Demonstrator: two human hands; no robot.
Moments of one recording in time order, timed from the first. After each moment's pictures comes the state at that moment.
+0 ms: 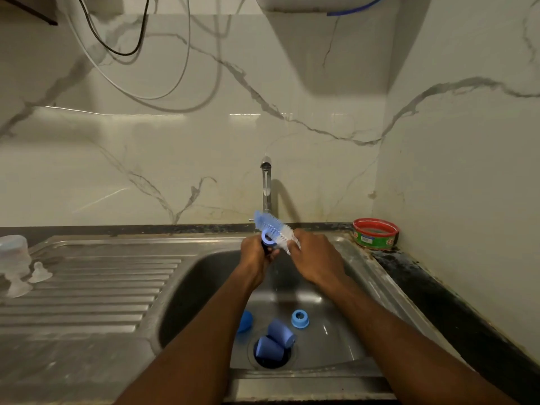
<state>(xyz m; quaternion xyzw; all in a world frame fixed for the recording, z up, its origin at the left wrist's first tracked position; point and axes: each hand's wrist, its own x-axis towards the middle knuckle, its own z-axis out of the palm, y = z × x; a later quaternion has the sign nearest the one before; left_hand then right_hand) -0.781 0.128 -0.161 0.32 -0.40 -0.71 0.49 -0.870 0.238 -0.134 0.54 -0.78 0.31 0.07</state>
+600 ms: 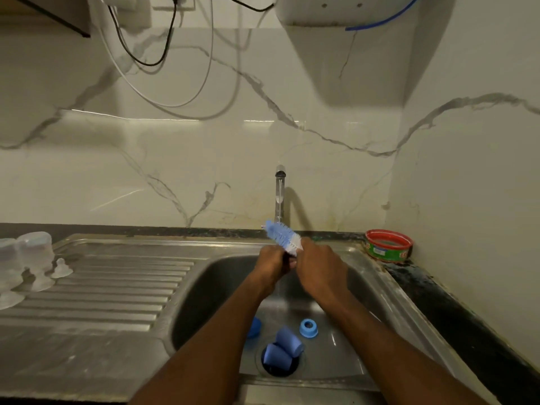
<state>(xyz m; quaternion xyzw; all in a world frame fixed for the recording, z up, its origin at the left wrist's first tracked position) -0.773 0.131 -0.170 0.31 -0.54 -0.67 0.40 -0.851 0.232 -0.139 0.51 -0.81 0.28 0.10</state>
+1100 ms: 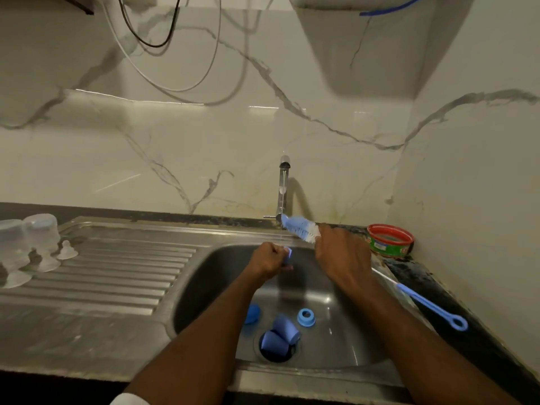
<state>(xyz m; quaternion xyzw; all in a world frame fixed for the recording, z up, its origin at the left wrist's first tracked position) -0.762 0.112 -0.188 0.40 -0.71 -0.48 0.33 -0.883 0.248 -0.117 0.52 -0.81 0.16 0.22</state>
